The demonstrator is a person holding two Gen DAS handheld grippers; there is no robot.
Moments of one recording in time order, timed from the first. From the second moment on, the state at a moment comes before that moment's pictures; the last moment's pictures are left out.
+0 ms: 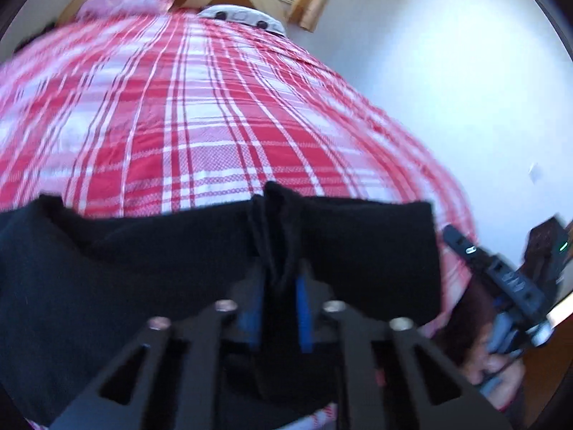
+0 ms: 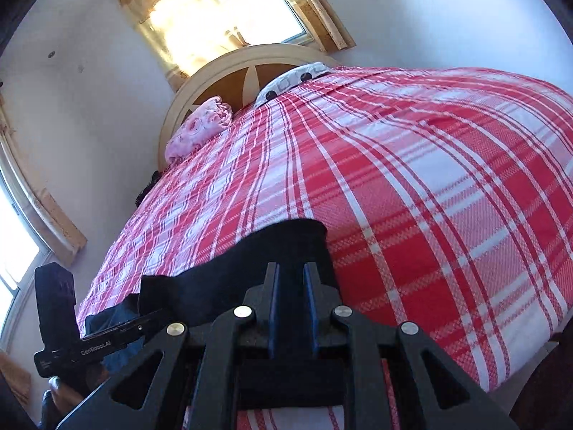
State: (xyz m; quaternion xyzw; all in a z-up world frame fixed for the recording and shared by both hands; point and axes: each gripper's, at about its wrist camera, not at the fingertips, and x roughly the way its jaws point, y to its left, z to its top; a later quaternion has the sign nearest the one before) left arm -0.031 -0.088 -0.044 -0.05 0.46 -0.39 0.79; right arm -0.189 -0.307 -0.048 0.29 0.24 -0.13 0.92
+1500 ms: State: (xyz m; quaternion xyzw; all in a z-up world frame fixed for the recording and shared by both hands) left arm 0.015 0.080 -0.060 0.10 0.41 0.00 0.91; right arm -0.061 -0.094 -0.061 0.04 0.31 0.02 0.95
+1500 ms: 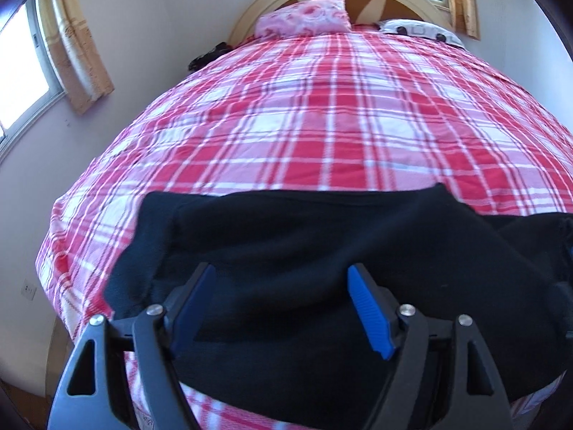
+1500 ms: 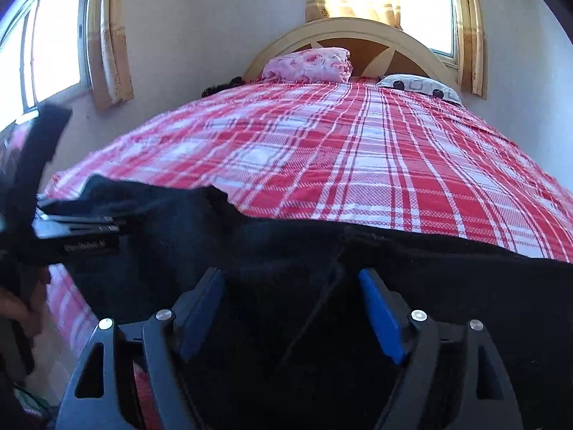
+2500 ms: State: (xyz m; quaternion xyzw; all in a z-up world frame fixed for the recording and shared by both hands) left arm 0.022 0.189 -0.059 0.04 0.44 0.12 0.89; right arm -0.021 -0.028 -0.085 0.06 0.36 0.10 0.92
